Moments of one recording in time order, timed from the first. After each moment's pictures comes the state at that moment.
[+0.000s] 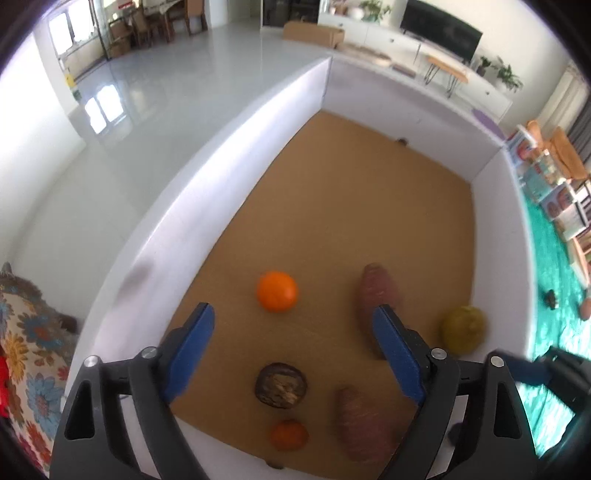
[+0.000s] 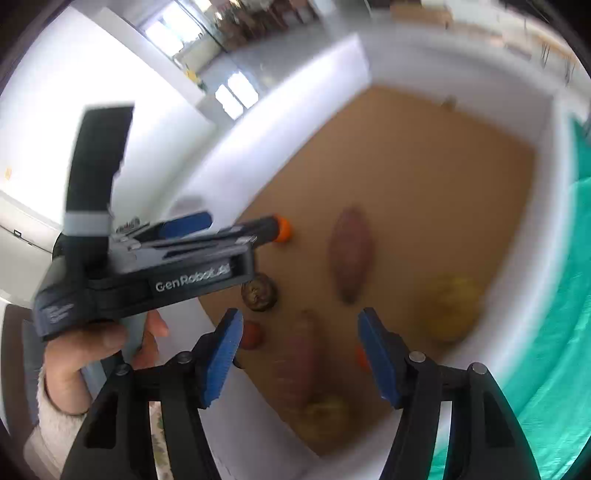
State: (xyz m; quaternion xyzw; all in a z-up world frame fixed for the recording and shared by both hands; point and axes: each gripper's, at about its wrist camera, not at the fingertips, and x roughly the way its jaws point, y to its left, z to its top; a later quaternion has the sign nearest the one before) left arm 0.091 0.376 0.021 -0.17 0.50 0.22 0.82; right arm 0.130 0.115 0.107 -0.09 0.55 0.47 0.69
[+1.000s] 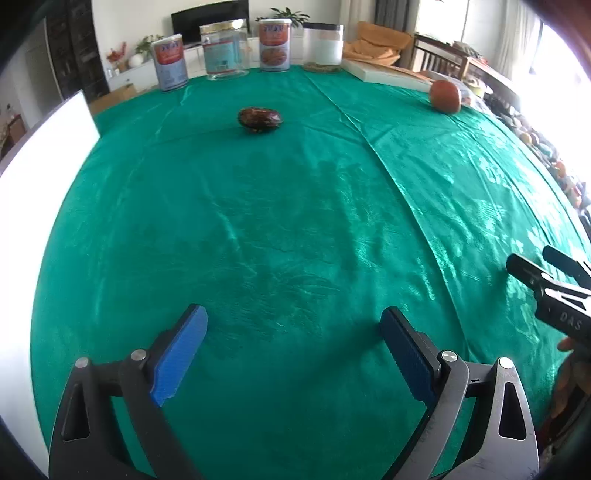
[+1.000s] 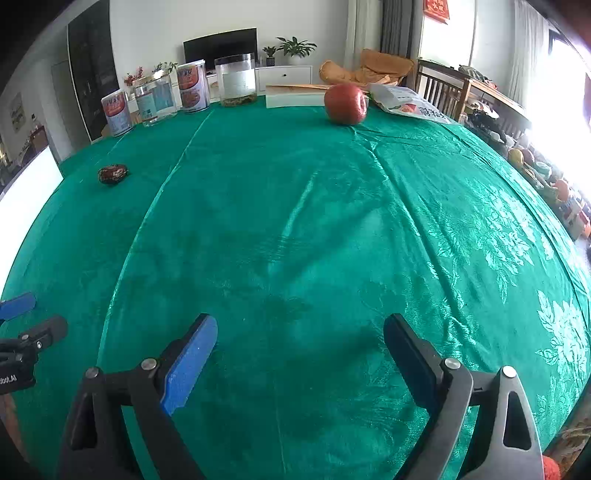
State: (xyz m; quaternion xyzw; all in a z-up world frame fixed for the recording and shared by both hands) left arm 0.128 -0.052 -0.075 0.03 0.47 -0.06 0.88; right arm 0.103 -0.412 -0.023 0.01 0.43 -0.03 0.90
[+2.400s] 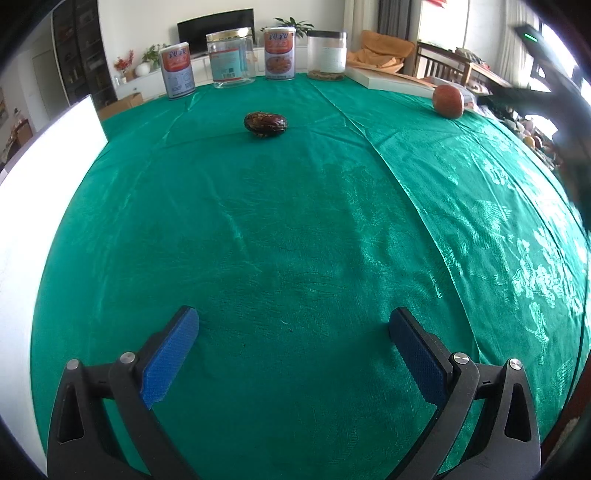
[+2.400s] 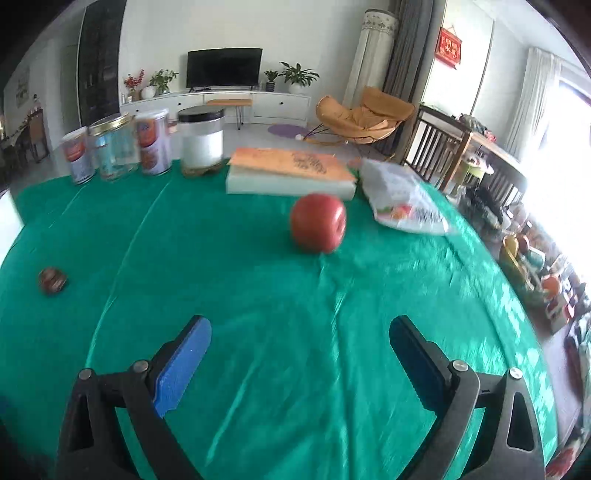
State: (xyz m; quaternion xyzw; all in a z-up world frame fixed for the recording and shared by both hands) left arm 0.121 -0.052 -0.080 0.03 0.45 -0.05 0.89; right arm 0.271 -0.453 0.035 -0.07 0.39 -0.07 0.92
